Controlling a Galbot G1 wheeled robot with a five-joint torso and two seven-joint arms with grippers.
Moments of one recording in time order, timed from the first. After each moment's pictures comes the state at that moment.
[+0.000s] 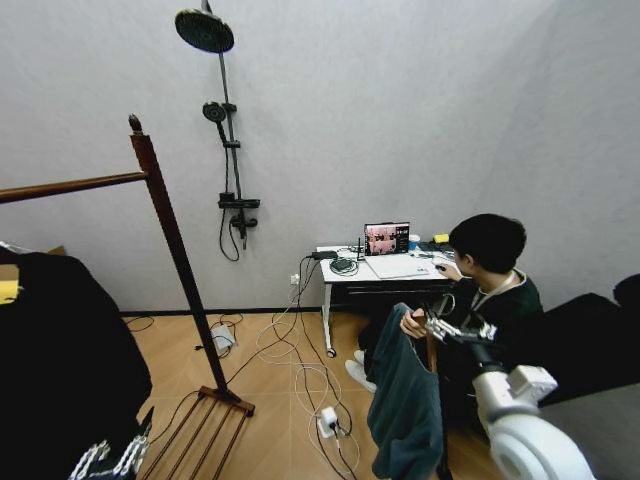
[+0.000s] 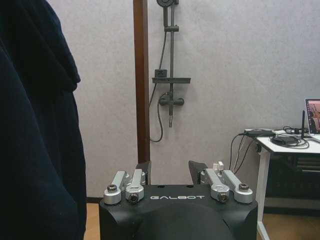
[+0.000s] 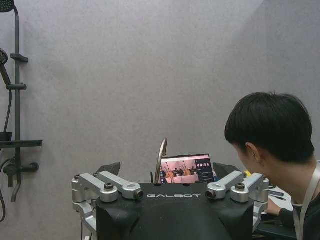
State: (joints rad) left arm 2.02 -1.40 -0.95 -2.42 -0.44 0.00 0.09; right arm -1.44 1.00 0.79 2.30 0.65 -0.17 0.36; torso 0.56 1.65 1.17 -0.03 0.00
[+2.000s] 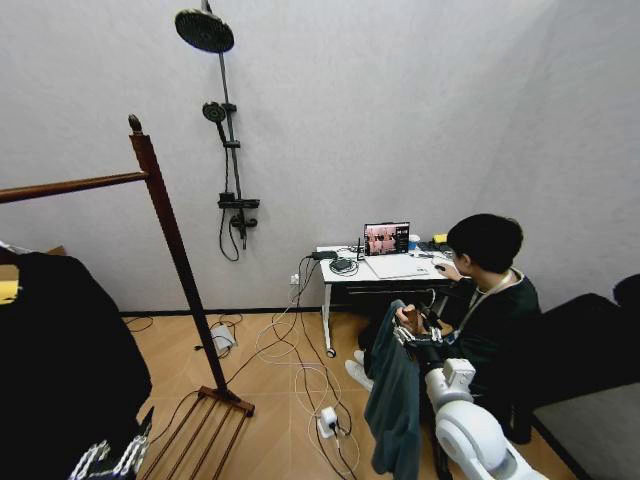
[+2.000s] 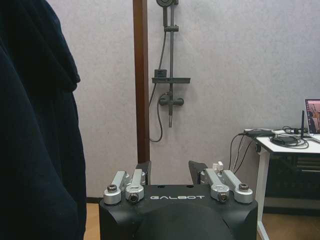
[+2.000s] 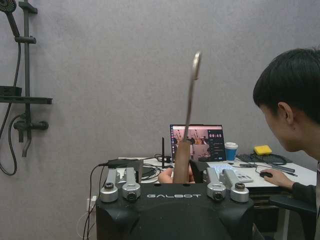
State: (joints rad) left arm 2.02 -1.40 -0.95 -2.42 -0.44 0.00 0.09; right arm -1.27 1.00 0.49 2.14 0.51 -0.20 0.44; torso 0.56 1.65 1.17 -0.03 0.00
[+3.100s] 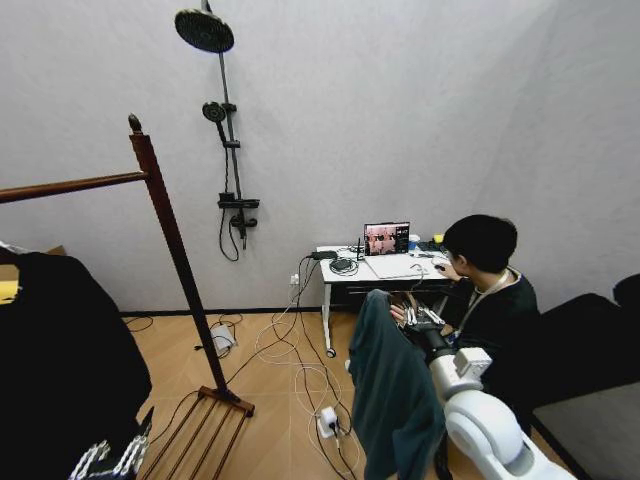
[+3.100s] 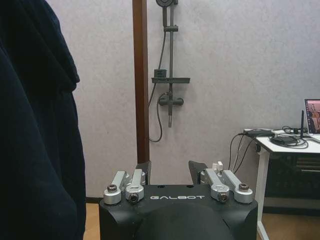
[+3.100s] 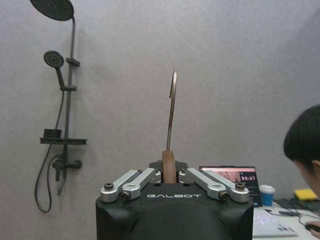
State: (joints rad) left arm 2.02 -1.40 -0.95 -2.42 -0.44 0.00 0.09; right arm -1.23 0.92 0.51 2.24 0.57 -0.15 0.37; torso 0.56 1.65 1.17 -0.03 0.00
